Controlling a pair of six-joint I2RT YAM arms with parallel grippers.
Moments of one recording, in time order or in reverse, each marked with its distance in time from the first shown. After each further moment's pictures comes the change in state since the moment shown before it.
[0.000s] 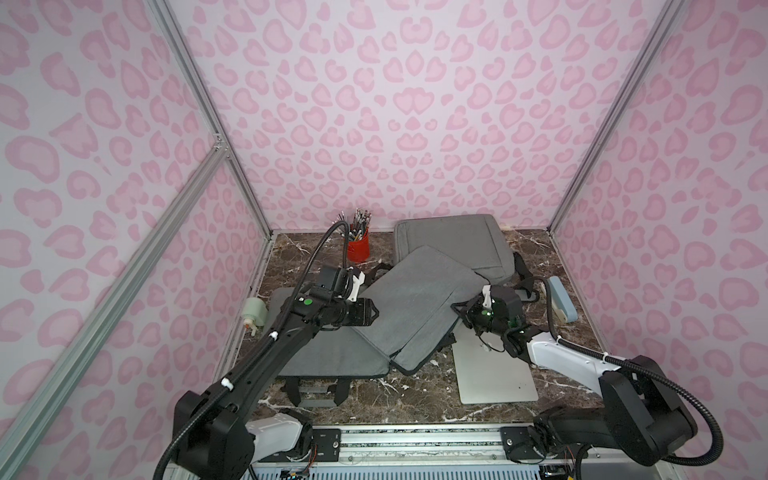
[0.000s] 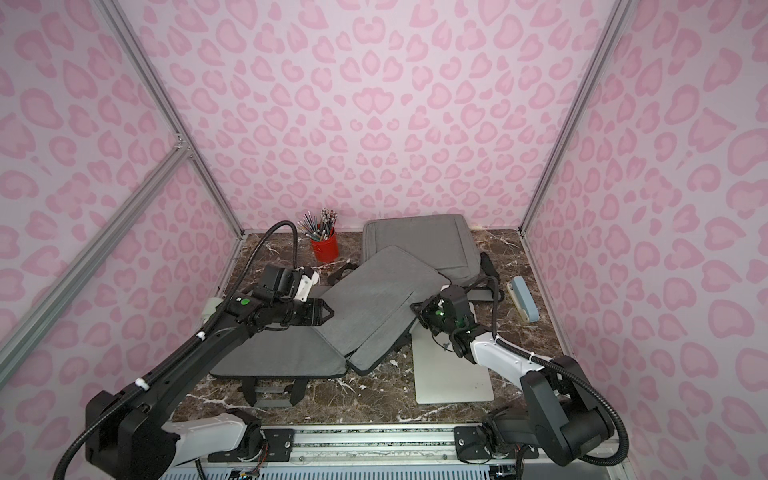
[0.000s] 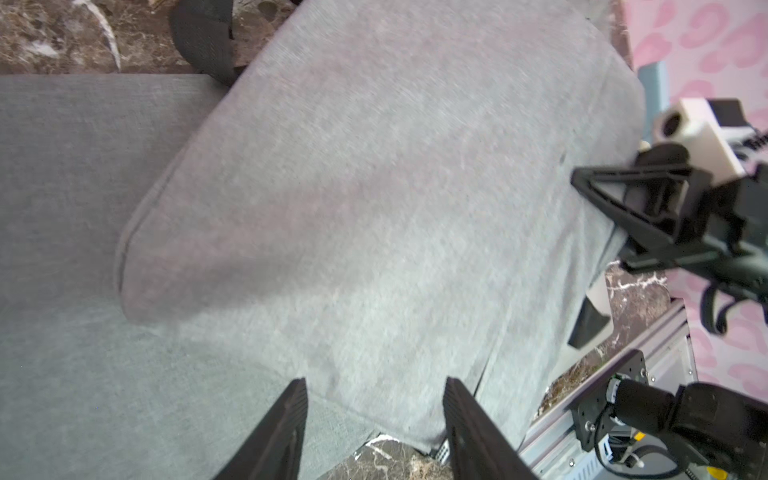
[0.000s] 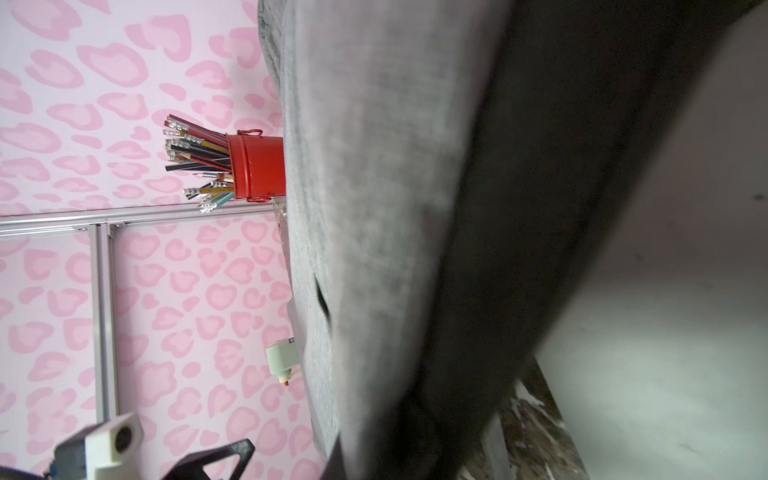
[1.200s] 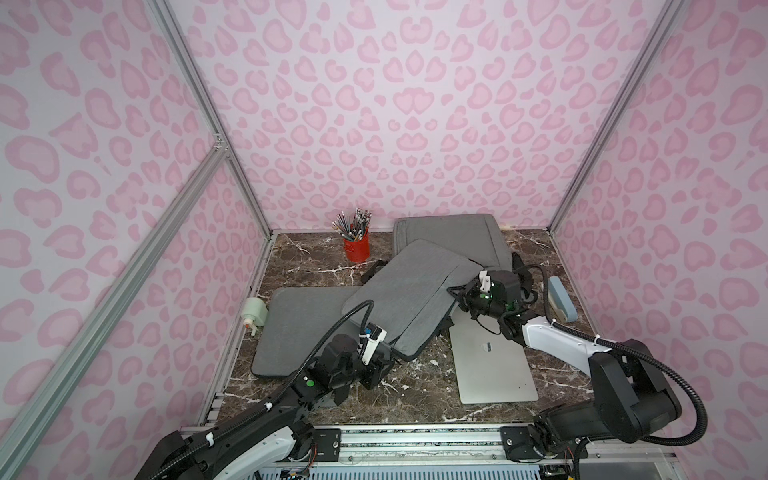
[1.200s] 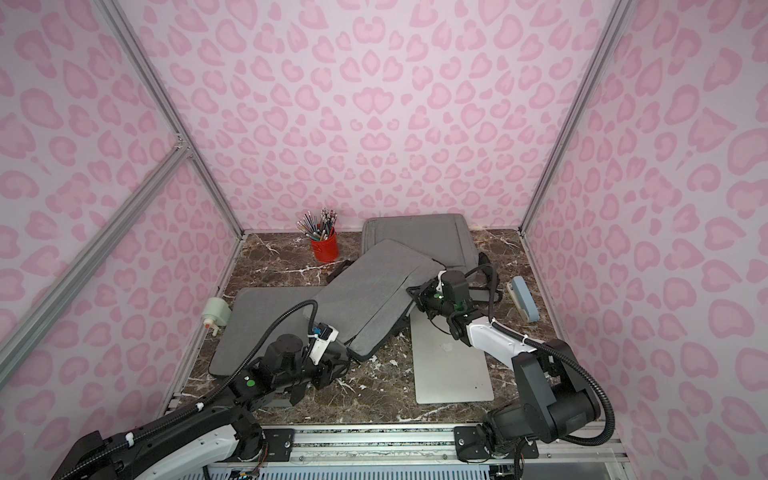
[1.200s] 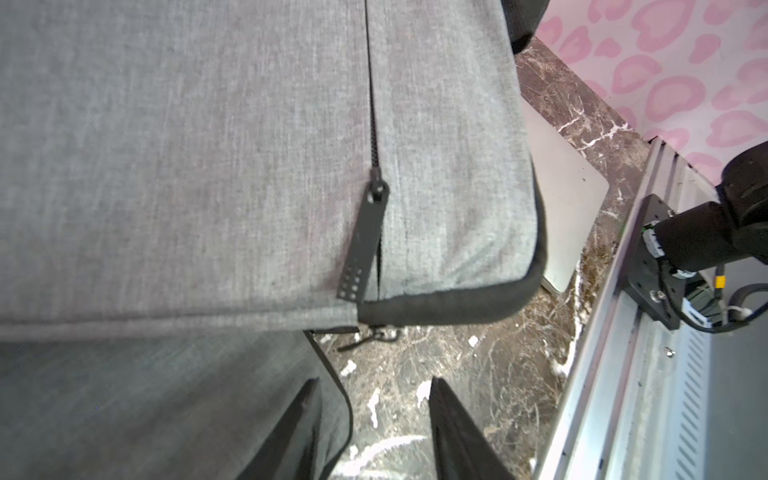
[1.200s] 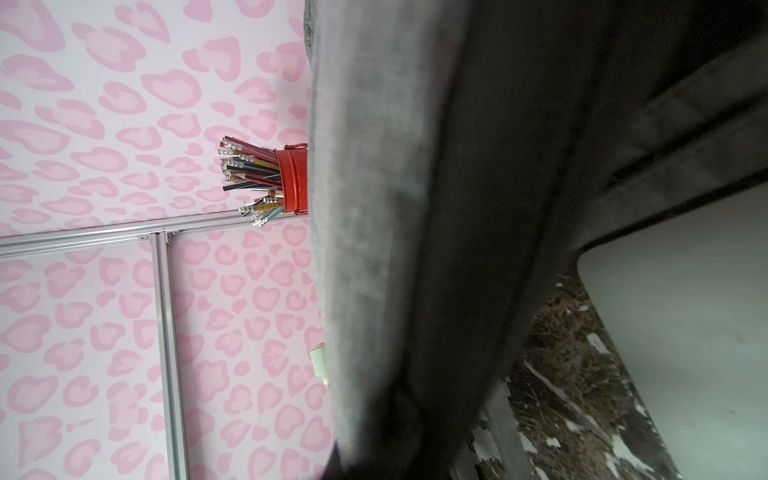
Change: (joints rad) left arm -0.343 -0.298 -0.652 0.677 -0.086 0.134; right arm -0.055 0.102 0.138 0.025 -0.083 0.042
